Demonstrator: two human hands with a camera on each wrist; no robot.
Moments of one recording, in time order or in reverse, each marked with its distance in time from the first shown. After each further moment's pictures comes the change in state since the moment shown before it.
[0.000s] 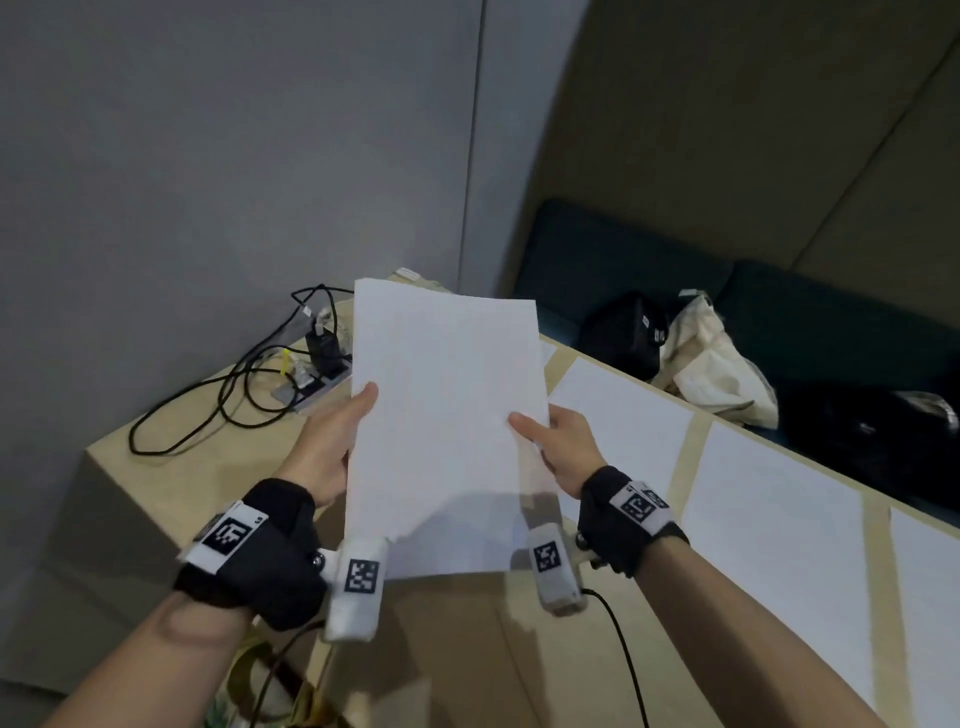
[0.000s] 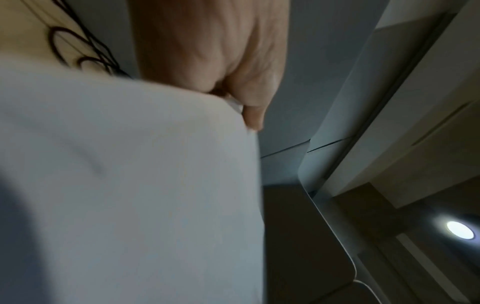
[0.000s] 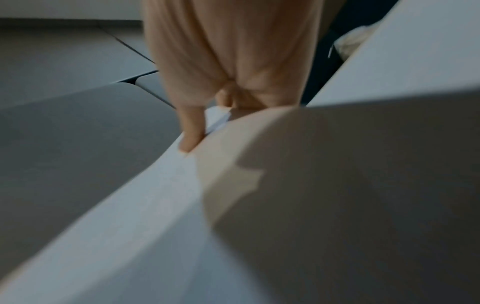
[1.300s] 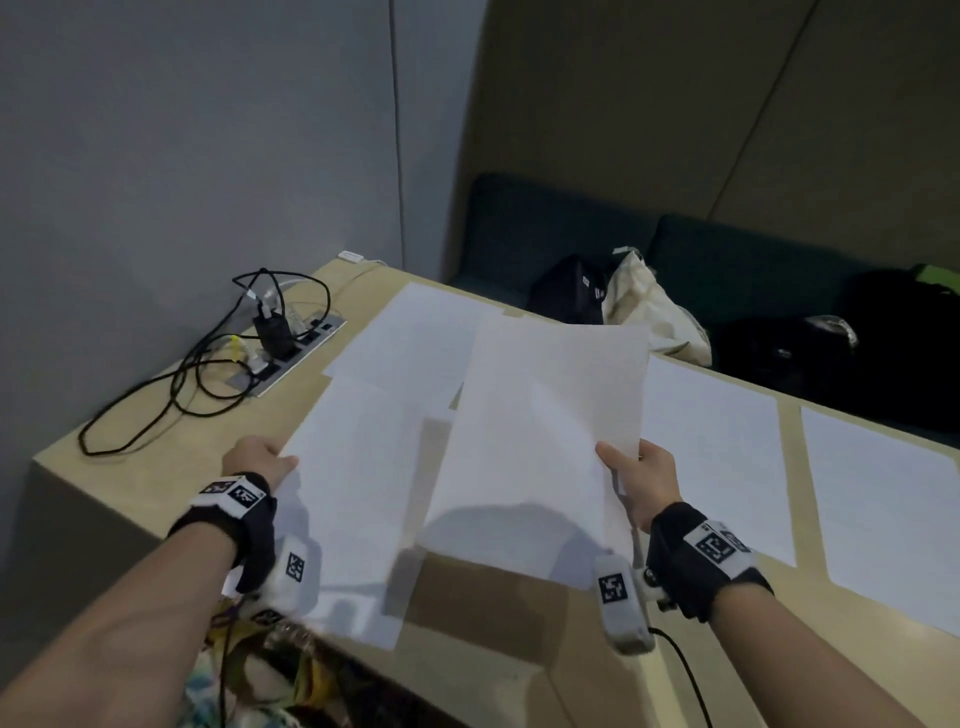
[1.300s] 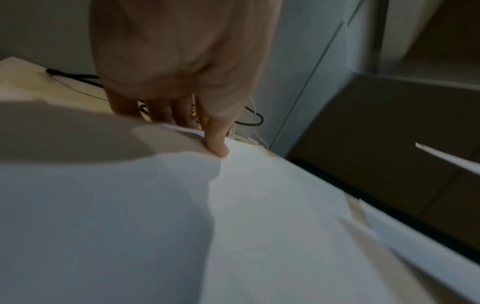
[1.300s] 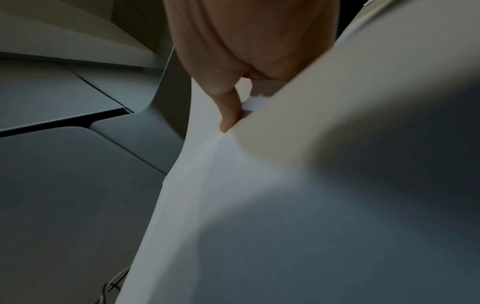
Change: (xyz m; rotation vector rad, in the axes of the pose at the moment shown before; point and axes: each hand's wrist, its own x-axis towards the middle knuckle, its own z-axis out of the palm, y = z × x) left_hand 0.034 -0.058 -0.085 1.152 0.467 -0.053; right_hand -0.106 0.059 -0.084 0.112 0.526 0.133
